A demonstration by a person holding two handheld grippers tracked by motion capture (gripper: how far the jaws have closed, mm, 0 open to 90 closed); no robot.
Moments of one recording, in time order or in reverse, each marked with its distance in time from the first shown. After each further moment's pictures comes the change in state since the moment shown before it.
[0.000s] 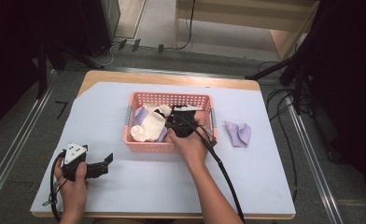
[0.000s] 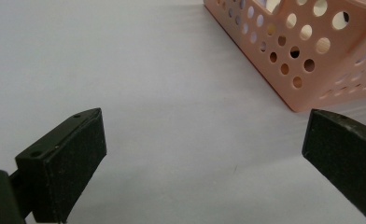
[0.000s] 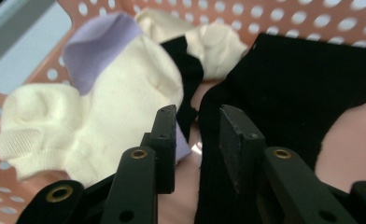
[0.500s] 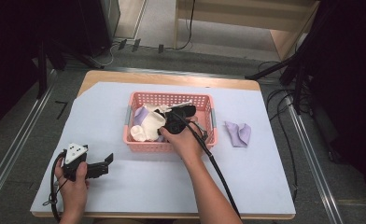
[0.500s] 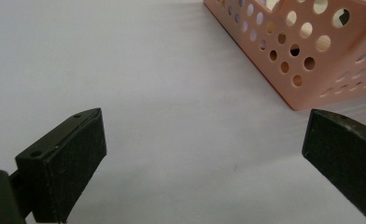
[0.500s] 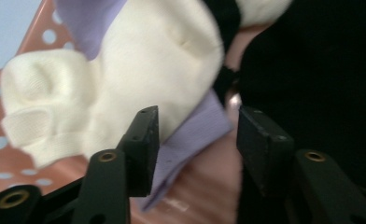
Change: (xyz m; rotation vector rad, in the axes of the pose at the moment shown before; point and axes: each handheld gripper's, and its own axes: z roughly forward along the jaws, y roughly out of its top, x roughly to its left) left arm 0.000 0.000 0.001 0.011 0.003 0.006; right arm 0.013 0.013 0.023 0.275 0.062 0.096
